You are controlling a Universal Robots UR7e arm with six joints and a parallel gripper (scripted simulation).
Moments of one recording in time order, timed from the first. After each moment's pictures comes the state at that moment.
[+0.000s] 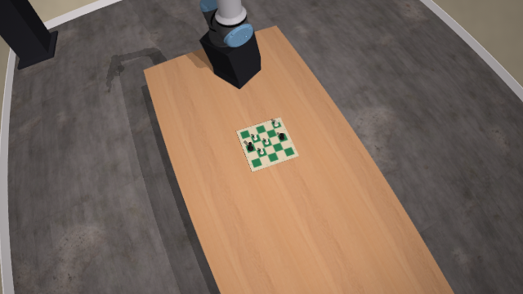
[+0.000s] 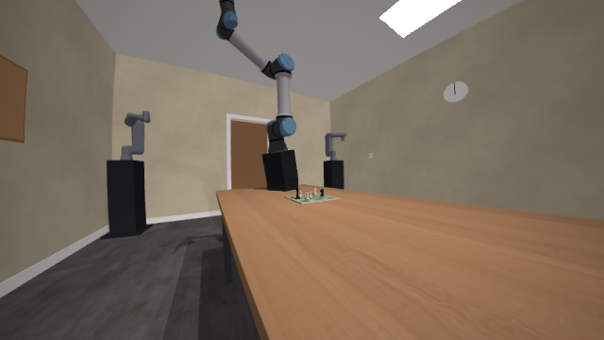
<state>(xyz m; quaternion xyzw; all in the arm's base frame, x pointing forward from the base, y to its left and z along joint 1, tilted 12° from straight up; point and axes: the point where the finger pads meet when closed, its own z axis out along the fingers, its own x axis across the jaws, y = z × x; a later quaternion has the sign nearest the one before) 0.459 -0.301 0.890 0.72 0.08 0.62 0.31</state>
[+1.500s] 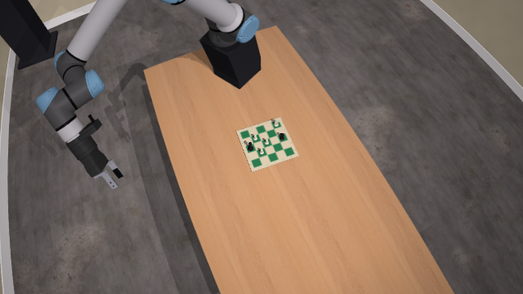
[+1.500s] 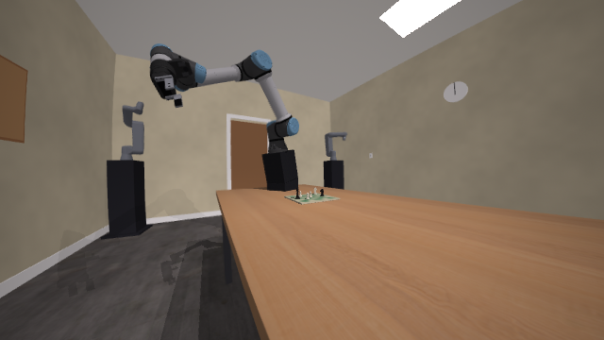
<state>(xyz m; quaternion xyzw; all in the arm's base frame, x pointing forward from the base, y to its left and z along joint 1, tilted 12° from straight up) 0.597 -0.470 0.255 0.93 -0.02 0.35 -0.07</state>
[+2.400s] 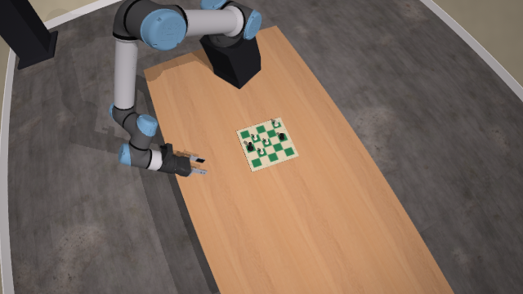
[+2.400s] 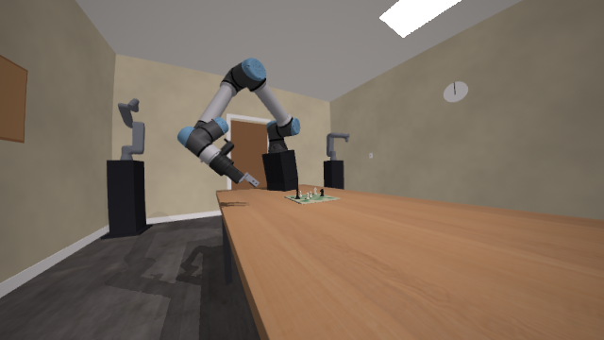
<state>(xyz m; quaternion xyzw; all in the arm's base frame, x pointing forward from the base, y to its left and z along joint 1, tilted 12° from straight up) 0.527 -0.274 -0.082 0.94 0.03 0.11 -0.32</state>
